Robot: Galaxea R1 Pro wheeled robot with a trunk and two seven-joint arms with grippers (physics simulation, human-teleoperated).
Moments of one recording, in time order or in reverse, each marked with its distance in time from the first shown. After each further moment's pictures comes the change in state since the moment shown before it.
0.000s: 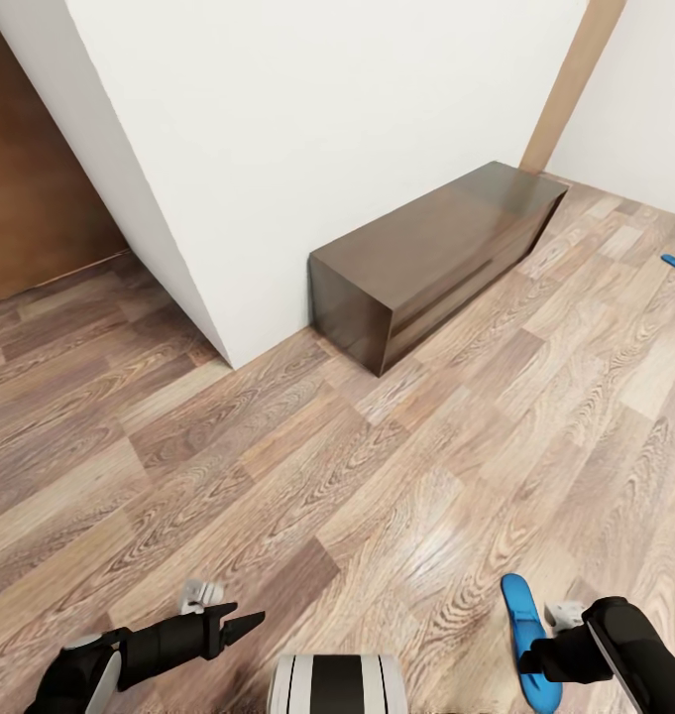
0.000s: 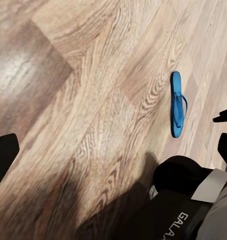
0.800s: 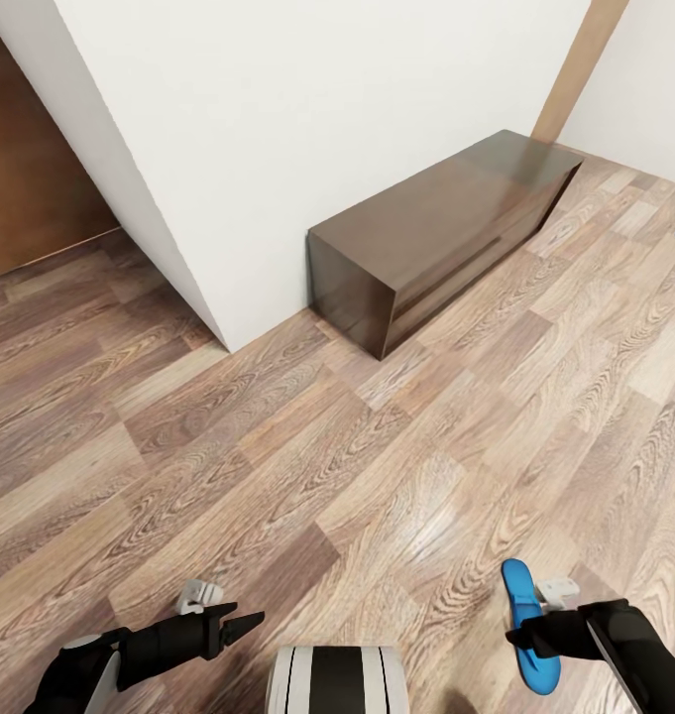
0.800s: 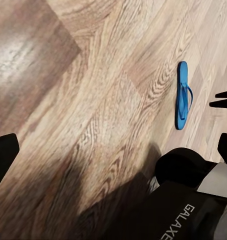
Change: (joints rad) left arm 0.000 0.001 0.000 0.000 0.001 0.001 0.000; right arm 0.000 0.001 0.000 0.002 -0.005 -0.261 0.002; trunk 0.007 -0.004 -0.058
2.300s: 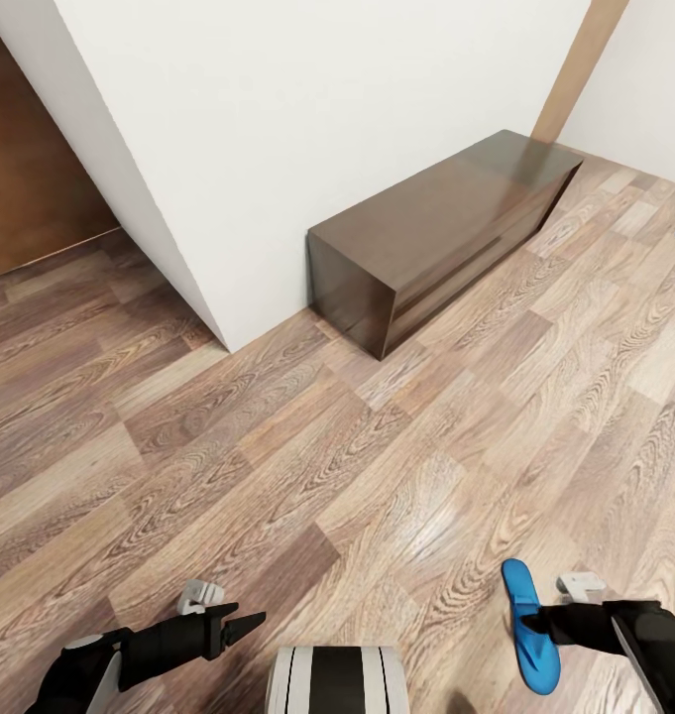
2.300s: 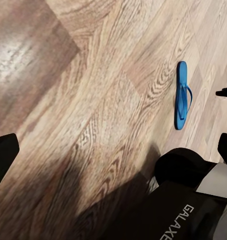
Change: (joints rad) left arm 0.000 -0.004 -0.001 0.001 -0.001 -0.001 0.002; right arm 0.000 -0.004 -0.139 -0.010 -0.005 -0.021 -0.003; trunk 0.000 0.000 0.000
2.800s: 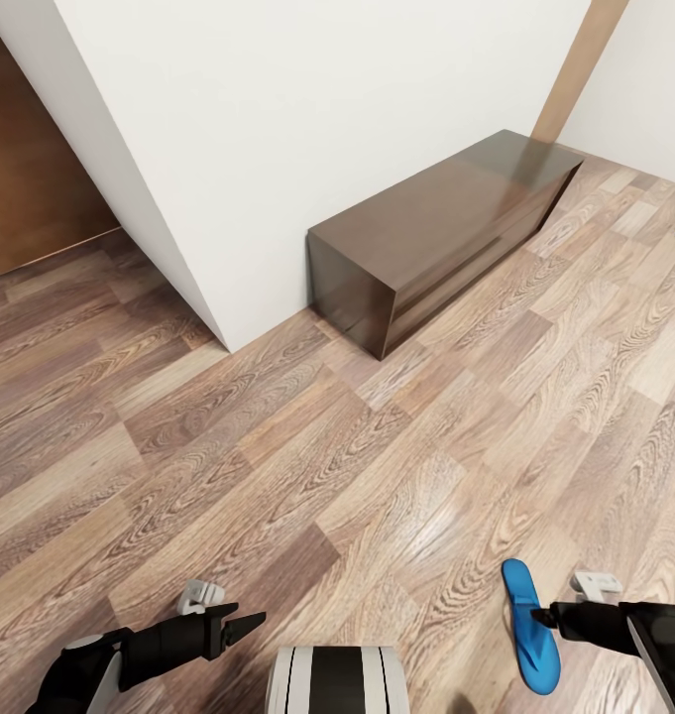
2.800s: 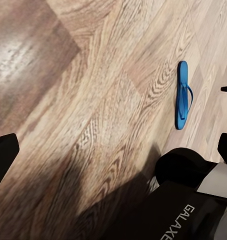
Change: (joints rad) left arm 0.000 0.000 -0.001 0.000 0.000 0.000 0.003; right arm 0.000 0.001 -0.088 -0.001 0.000 -0.006 0.003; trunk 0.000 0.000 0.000
